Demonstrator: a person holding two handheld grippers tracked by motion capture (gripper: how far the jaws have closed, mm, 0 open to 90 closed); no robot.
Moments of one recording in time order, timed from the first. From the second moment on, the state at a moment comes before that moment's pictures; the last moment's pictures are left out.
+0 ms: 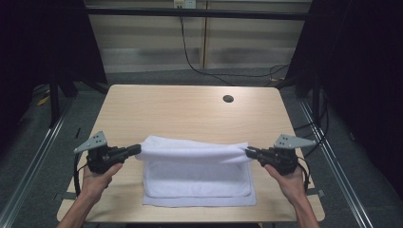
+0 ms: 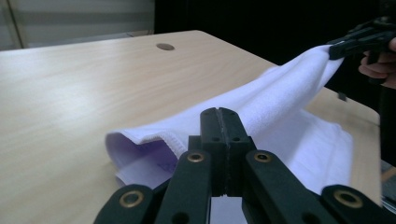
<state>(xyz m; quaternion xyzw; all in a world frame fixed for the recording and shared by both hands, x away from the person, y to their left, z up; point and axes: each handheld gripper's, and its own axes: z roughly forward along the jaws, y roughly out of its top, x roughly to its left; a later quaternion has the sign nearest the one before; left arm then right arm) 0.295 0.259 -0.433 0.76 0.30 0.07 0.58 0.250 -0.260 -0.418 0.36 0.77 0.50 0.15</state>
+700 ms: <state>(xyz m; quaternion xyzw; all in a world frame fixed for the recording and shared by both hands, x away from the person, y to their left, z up) 0.262 0.276 -0.473 0.79 0.32 0.02 0.53 0.183 -0.275 -0.454 0.40 0.77 0.48 0.14</state>
